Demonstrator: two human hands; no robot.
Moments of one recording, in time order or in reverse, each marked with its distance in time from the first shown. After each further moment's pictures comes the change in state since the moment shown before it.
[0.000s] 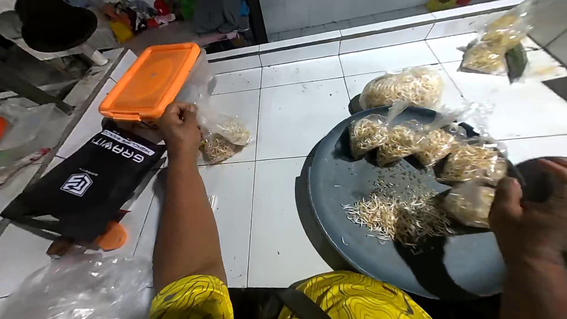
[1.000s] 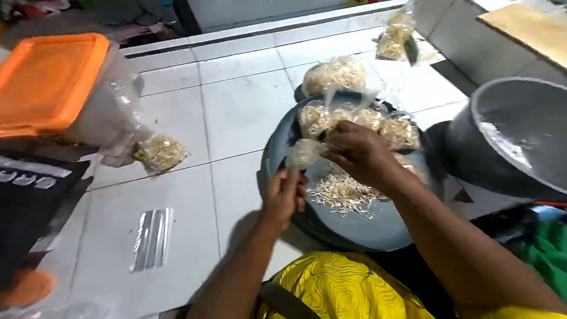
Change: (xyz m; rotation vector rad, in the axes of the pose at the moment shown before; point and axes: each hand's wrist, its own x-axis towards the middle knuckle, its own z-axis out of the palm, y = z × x) left_hand -0.266 0.127 0.119 -0.837 -0.926 -0.322; right_hand 0.048 -0.164 0.025 0.446 -0.577 -0.402
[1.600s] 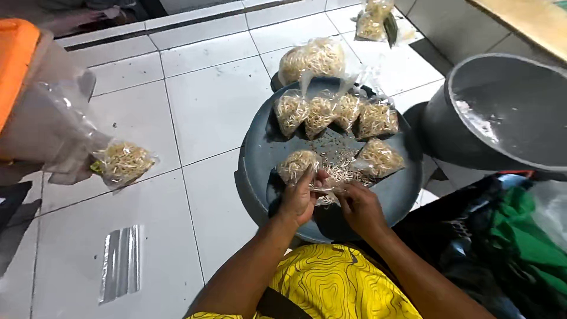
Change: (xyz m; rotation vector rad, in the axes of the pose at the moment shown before) left_hand 0.041 -0.057 0.079 -0.546 -0.047 -0.261; right_hand -0.164 0.019 0.074 -0.159 0.197 0.526
